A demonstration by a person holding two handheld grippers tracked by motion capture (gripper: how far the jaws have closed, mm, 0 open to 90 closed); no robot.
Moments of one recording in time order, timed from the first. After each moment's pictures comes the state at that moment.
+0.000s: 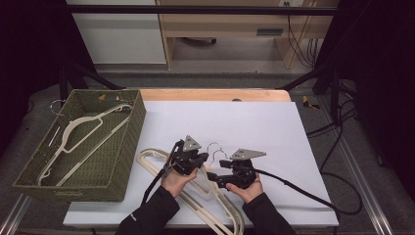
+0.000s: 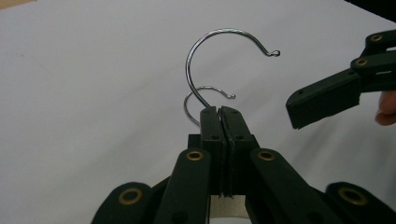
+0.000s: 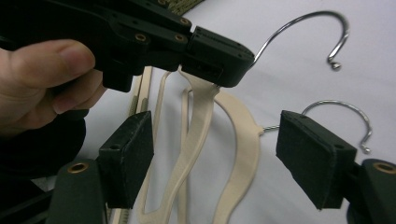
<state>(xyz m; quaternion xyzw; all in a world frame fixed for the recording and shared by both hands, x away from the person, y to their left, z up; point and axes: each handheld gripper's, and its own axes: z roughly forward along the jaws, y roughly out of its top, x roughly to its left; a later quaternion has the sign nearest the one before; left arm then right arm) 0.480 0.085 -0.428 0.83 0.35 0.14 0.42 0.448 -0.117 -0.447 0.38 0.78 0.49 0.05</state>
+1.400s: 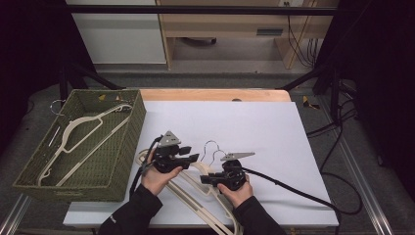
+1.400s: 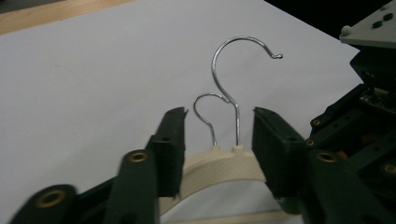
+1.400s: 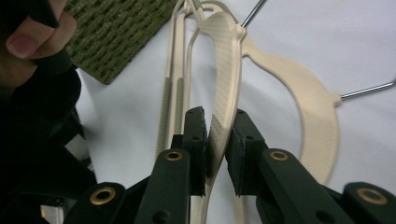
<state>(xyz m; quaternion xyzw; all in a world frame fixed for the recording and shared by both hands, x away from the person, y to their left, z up) 0.470 0.147 -0.394 0.81 0.34 0.12 0.46 0.452 -0.097 -0.464 0.40 0.77 0.49 -0.07</state>
